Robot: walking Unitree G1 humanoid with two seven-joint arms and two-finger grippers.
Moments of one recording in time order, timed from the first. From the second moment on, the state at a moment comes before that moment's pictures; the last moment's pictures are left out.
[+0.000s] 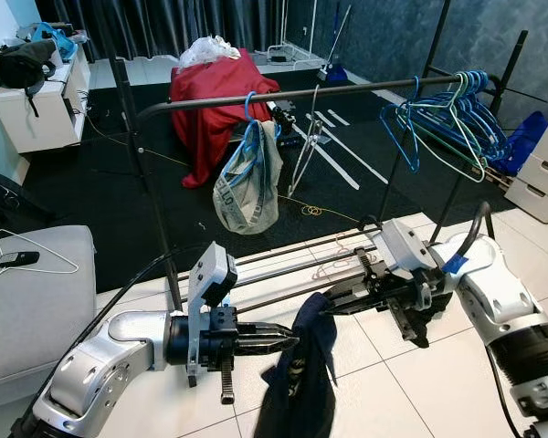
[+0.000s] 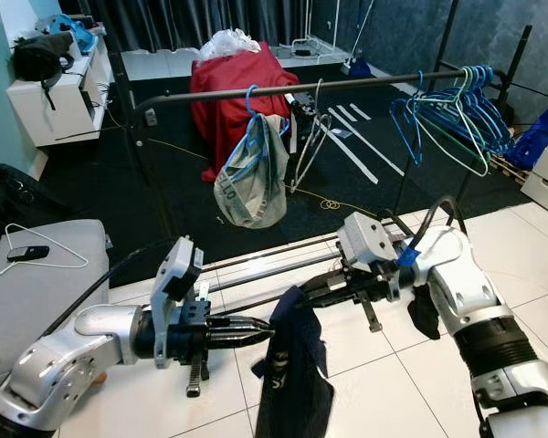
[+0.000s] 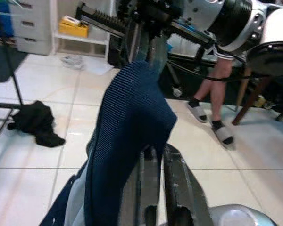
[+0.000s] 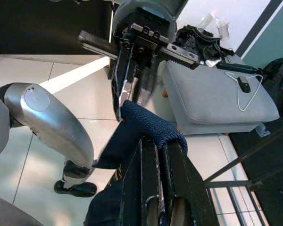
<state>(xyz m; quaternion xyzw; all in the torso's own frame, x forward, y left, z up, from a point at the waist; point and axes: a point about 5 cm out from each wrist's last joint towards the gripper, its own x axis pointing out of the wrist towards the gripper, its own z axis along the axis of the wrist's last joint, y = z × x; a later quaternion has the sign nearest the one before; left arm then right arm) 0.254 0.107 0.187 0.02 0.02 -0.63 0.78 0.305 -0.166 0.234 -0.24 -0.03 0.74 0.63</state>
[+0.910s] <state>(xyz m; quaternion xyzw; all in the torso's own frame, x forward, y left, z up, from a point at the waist) 0.254 0.093 0.190 -0.02 0.00 -0.63 0.78 0.306 -0.159 0.236 -0.23 -0.04 0.75 0.62</state>
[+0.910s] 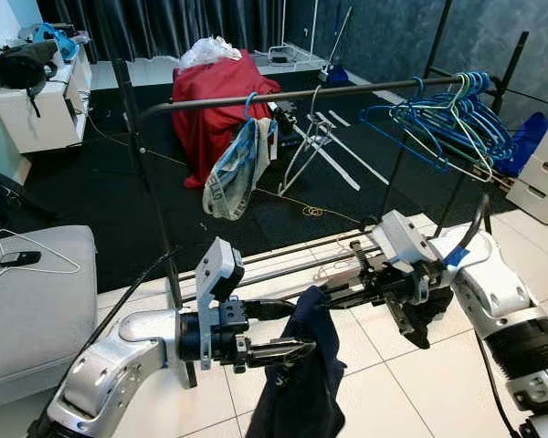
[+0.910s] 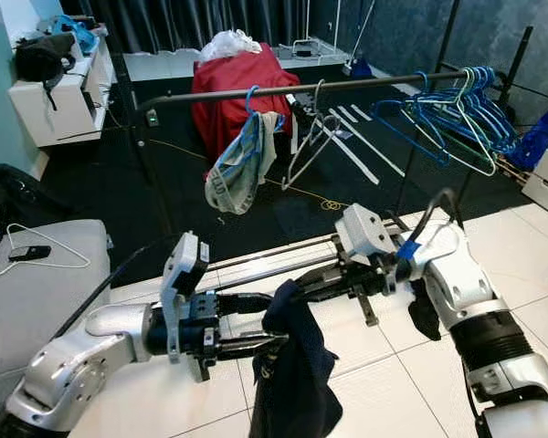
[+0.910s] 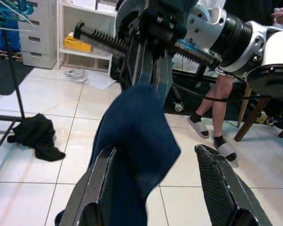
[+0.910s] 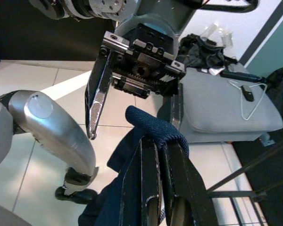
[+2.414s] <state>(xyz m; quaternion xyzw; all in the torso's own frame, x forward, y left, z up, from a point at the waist) 0.256 0.082 0.185 -0.03 0.00 -0.63 0.77 0.307 -0.152 0.241 -0.22 -0.05 0.76 0.61</state>
